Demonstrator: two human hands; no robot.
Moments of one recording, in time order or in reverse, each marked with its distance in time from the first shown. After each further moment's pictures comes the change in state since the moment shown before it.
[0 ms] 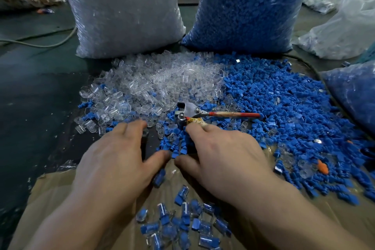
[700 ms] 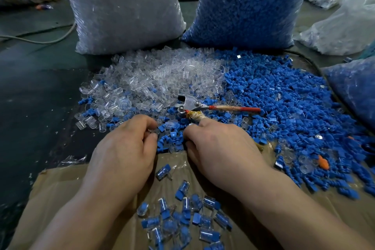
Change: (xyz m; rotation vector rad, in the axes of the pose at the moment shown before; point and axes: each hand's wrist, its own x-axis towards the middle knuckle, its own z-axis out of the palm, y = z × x) left_hand -0.004 0.008 0.006 -0.304 0.078 -0.039; right_hand 0.008 0.007 0.007 0.031 0.005 -0.034
